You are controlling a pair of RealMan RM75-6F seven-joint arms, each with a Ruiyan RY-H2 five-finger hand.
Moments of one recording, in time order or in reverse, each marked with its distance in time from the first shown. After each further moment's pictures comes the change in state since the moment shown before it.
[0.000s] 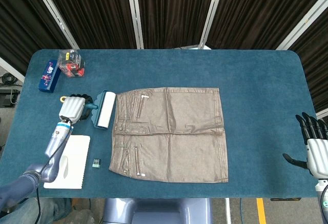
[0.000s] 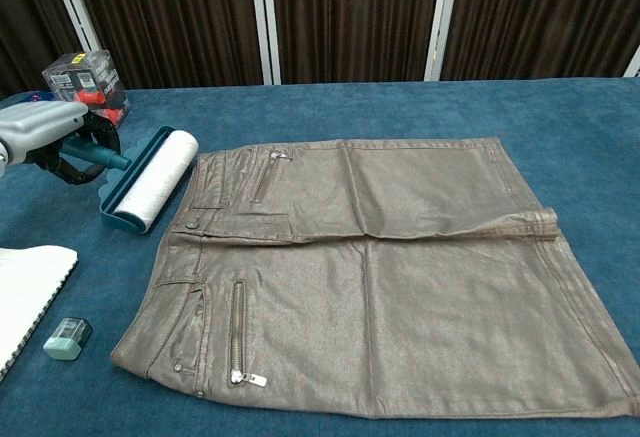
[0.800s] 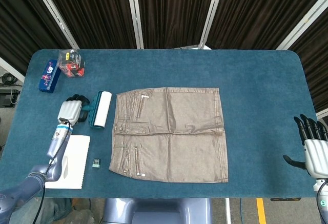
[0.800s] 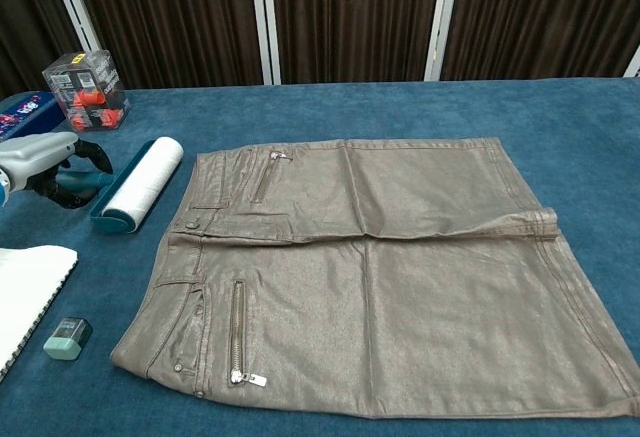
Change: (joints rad) left arm 0.004 -0.147 -0.022 0.237 -0.068 -0.089 -0.087; right arm 0.006 -0.004 -0.003 -0.012 0.032 -0.026 -0.083
